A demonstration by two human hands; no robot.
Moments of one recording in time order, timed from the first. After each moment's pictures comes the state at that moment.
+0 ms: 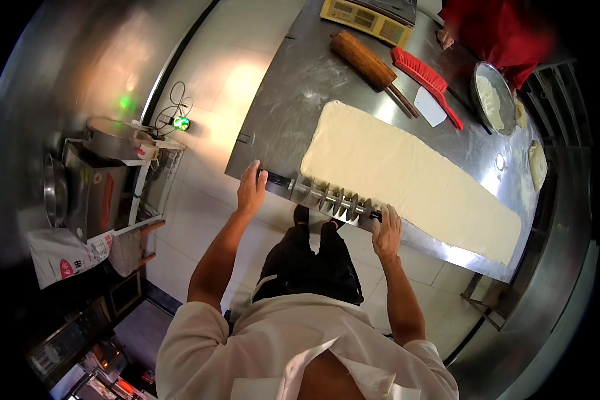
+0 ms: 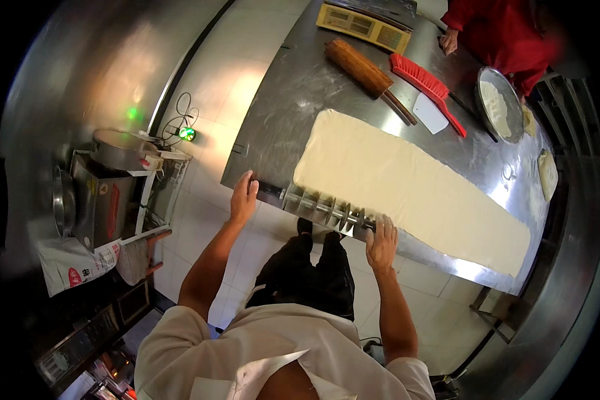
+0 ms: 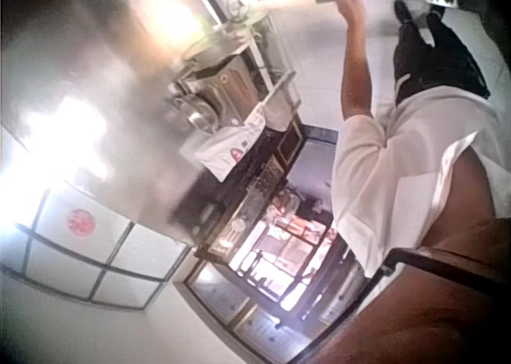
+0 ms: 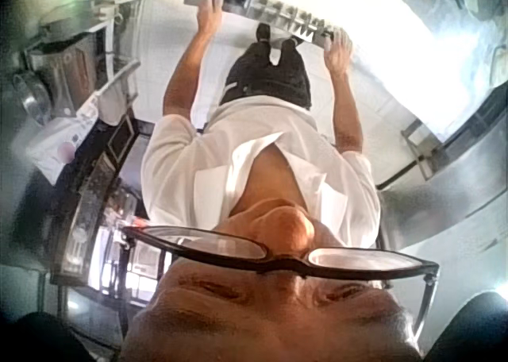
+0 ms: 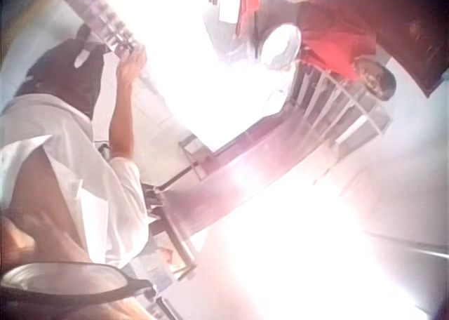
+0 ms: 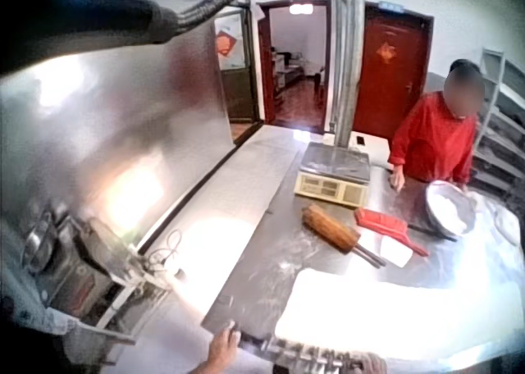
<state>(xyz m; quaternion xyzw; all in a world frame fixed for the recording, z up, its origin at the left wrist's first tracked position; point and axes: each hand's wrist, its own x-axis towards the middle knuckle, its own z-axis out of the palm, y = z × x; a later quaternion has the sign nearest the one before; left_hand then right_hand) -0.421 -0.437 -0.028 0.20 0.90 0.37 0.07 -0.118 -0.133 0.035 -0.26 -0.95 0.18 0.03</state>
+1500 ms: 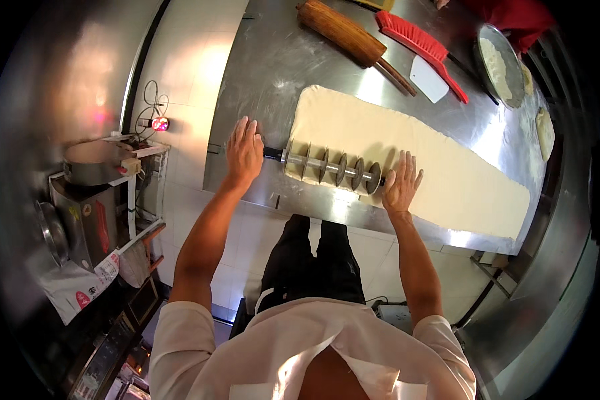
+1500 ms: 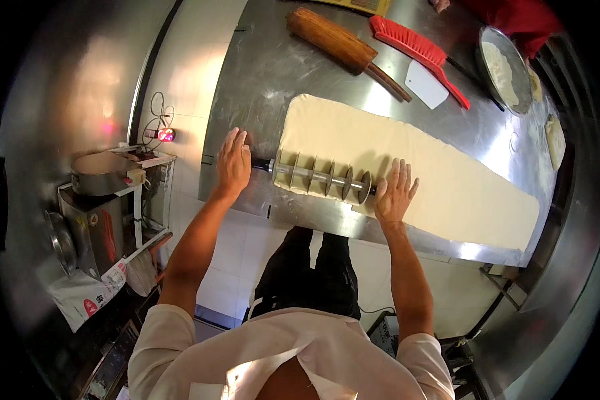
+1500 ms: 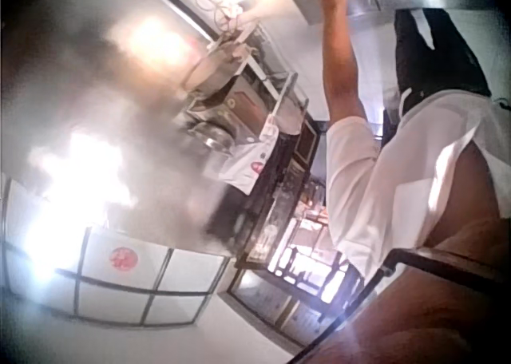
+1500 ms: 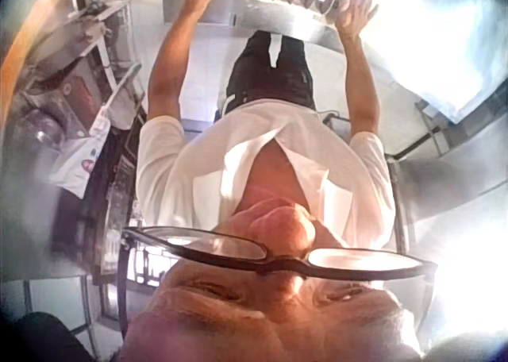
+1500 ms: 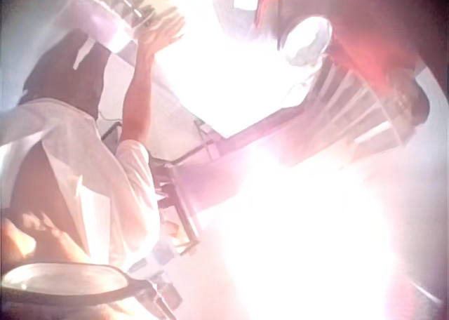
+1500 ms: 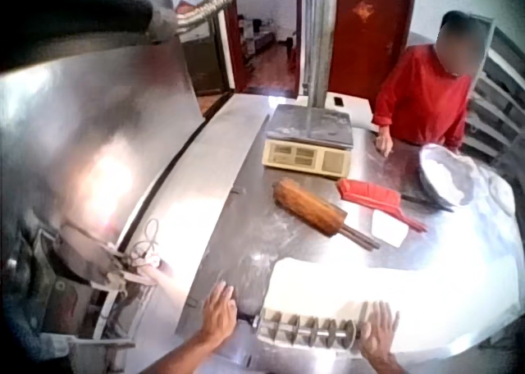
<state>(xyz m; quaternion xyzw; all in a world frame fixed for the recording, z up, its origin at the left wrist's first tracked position) -0.522 -0.320 -0.041 0.37 0.89 0.25 -0.03 -0.211 -0.037 -0.022 -0.37 -0.92 0.10 0.05</state>
